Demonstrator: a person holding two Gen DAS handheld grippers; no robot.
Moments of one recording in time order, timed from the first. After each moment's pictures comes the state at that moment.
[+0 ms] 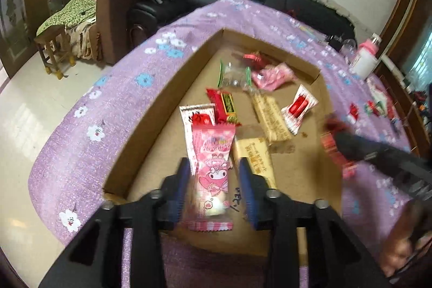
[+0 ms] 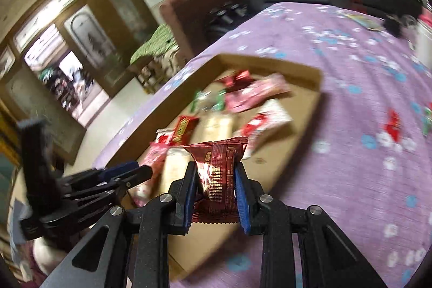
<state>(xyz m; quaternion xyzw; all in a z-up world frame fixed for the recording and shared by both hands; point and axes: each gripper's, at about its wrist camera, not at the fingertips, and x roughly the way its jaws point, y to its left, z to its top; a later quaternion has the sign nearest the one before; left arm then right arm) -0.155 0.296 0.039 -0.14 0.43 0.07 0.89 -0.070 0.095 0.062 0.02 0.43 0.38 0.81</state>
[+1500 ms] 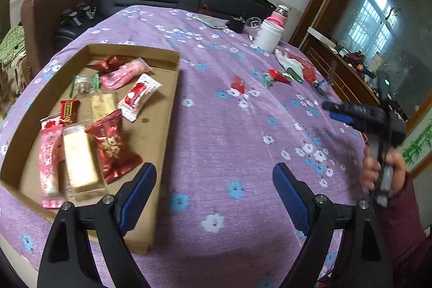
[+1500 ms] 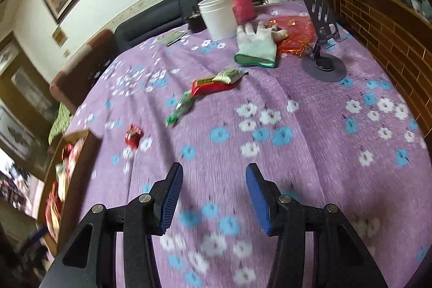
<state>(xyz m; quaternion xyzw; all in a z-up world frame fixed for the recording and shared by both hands) -0.156 0.140 0.060 -0.10 0.41 -0.12 0.90 -0.021 -0.225 0.054 0.16 0.43 0.09 0.88</state>
